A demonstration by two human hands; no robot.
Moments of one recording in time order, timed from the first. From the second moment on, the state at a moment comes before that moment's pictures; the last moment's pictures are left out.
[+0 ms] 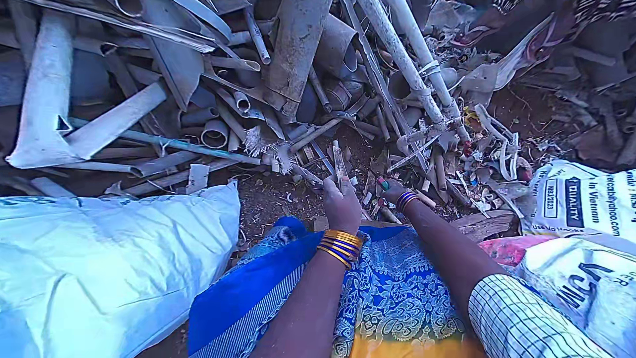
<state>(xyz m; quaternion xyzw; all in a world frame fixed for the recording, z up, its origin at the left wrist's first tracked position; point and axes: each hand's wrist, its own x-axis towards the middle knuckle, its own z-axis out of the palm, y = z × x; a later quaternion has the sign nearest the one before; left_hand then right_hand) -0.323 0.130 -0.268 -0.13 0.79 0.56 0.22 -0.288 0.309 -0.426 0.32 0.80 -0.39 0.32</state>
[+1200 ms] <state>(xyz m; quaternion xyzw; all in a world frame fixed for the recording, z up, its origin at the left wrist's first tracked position) -0.318 0.106 -0.213 0.06 0.87 0.41 0.27 -0.228 0.294 -0.238 0.04 0.89 -0.44 0.11</state>
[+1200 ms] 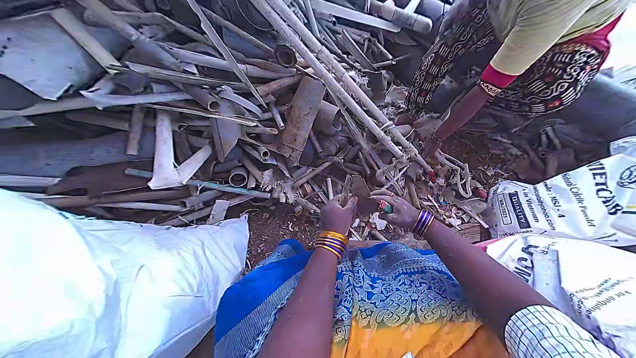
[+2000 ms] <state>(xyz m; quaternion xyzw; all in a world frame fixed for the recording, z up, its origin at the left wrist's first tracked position) -0.221 0.084 -0.248 0.36 0.84 0.41 -0.01 -0.131 0.204 -0.215 0.40 0.42 -0.81 -0.09</state>
